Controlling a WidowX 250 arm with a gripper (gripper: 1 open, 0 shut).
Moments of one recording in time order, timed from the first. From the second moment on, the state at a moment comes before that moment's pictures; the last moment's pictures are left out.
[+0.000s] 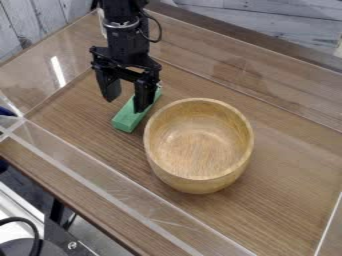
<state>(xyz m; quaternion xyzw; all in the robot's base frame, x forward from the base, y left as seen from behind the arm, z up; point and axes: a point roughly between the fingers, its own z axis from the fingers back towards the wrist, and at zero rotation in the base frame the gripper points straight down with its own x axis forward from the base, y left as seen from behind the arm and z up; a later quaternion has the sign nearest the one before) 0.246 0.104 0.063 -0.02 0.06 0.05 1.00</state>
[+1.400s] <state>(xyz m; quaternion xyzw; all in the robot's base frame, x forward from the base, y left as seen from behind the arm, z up) 0.253 0.108 0.060 -0.03 0.04 0.06 1.00</state>
